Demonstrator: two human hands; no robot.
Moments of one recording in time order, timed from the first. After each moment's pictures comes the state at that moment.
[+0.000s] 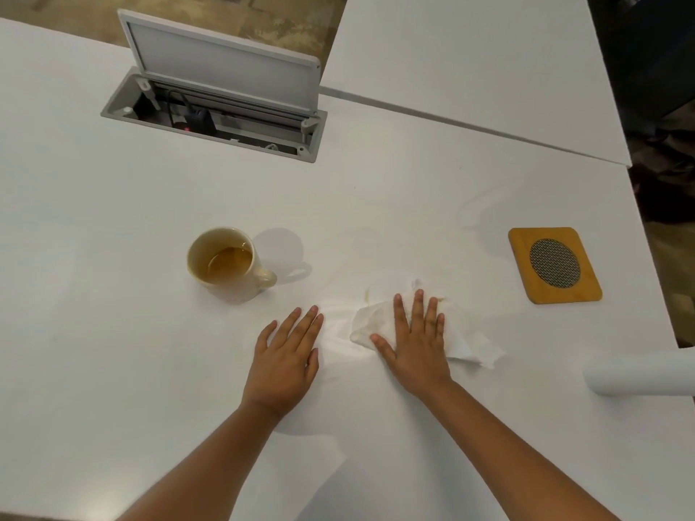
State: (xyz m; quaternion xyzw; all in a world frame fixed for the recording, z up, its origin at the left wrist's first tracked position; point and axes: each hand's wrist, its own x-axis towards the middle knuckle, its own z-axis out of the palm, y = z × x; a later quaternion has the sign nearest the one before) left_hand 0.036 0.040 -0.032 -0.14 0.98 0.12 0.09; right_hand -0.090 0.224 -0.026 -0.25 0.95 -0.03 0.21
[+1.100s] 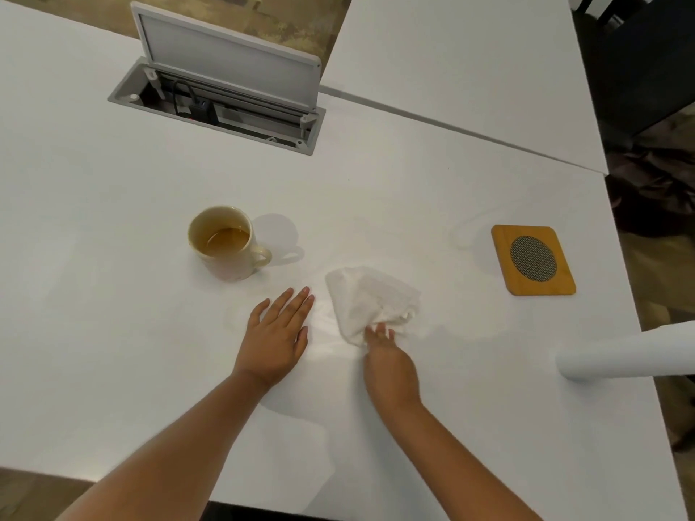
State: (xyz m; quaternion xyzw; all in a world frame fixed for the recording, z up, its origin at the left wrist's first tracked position) left_hand 0.040 0.039 -0.034 -0.14 0.98 0.11 0.07; right_hand -0.029 0.224 -0.010 -0.25 0.95 -0.09 0.15
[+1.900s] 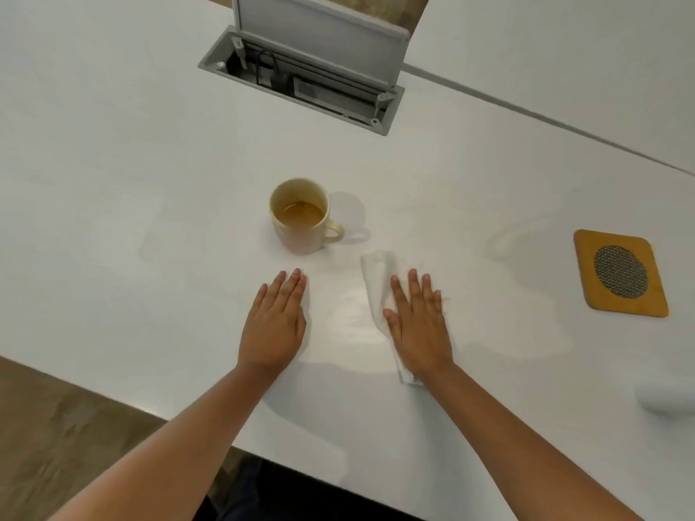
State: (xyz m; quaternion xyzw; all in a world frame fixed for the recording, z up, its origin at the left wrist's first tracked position) left_hand 0.103 -0.001 -0.035 -0.26 0.95 0.14 0.02; right_hand -0.049 0.185 -0.040 -0.37 0.92 -0.04 0.11
